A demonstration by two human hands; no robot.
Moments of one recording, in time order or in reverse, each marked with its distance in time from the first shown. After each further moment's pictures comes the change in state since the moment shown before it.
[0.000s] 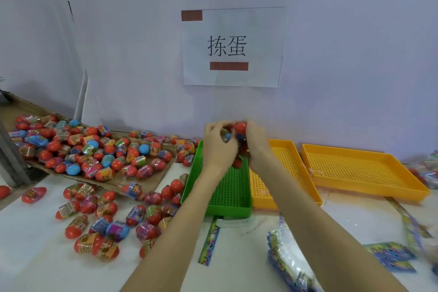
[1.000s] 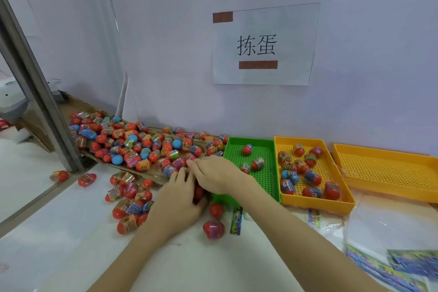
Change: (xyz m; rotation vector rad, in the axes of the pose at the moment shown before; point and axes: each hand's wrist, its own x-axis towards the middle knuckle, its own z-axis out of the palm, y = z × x) left_hand -0.077 -0.114 -0.136 0.937 -0.143 0.231; right_hand -0.059 0.063 0.086 -1.315 -0.735 -0.692
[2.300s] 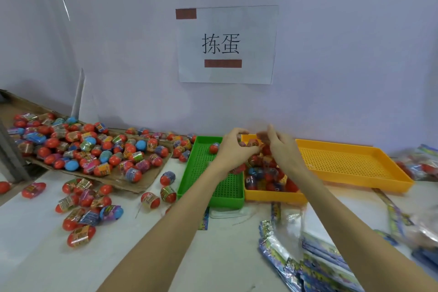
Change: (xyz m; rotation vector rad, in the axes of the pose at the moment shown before) left_hand 0.132 0.173 0.024 -0.982 -0.174 -0.136; right_hand -0.106 0.151 -0.068 0.584 0.696 0.517
